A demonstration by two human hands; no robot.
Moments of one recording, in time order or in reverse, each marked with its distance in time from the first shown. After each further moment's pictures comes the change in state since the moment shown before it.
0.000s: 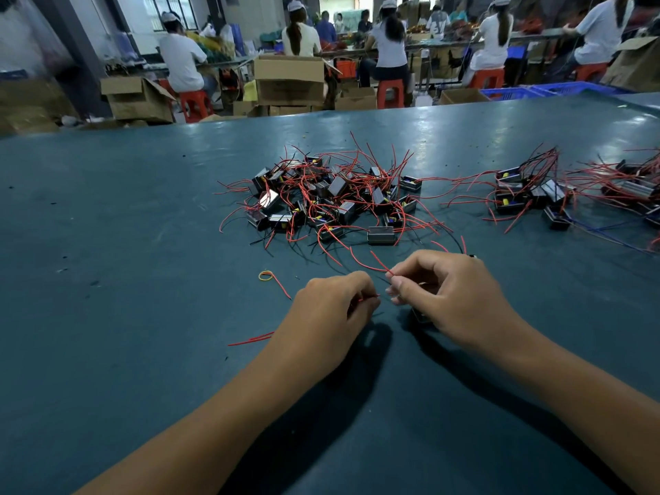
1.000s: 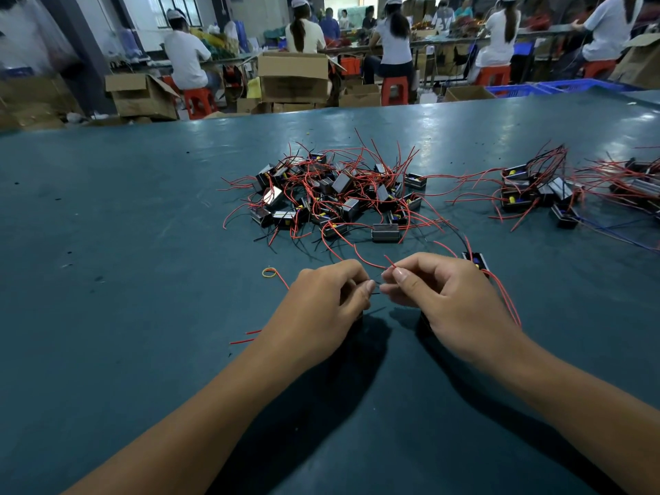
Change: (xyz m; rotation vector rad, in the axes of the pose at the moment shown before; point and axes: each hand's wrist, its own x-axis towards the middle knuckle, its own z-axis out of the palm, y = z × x) left_hand 0.003 -0.007 -0.009 -0.125 0.005 -0.049; right_hand -0.007 -0.001 0.015 0.244 0.008 0.090
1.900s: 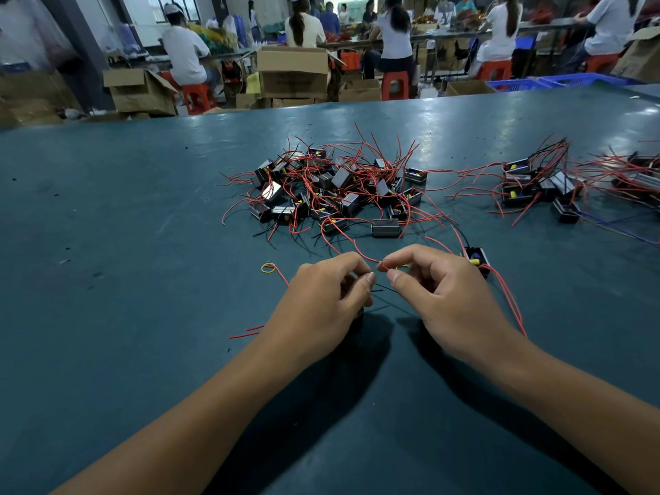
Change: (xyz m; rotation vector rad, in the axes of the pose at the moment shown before) left_hand -0.001 0.001 0.004 -0.121 0.016 -0.027; right_hand -0.002 0.001 0.003 -0.171 0.044 -0.114
